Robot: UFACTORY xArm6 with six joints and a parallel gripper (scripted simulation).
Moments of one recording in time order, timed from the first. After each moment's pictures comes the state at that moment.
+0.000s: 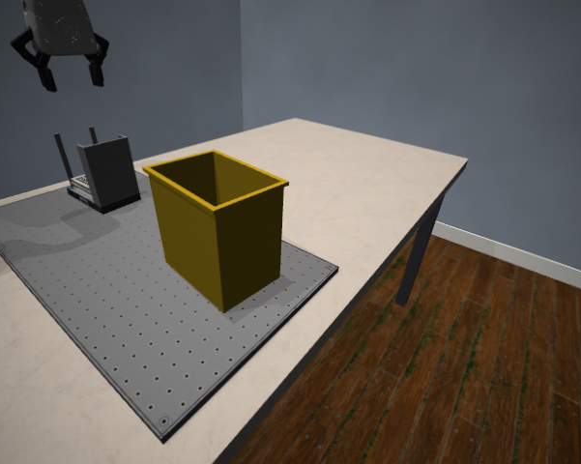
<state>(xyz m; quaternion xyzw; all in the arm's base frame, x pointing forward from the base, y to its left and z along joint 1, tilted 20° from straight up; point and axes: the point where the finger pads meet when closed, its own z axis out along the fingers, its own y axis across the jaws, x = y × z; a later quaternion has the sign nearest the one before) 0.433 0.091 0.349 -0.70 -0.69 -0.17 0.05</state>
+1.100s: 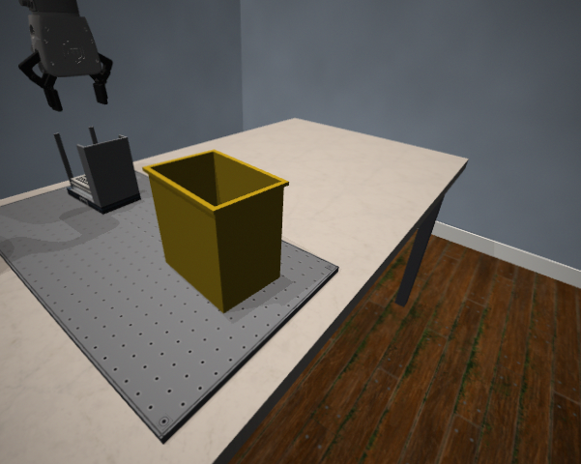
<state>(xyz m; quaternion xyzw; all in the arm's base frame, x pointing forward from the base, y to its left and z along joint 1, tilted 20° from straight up) 0.438 0.102 0.315 -0.70 -0.69 -0.17 0.05</state>
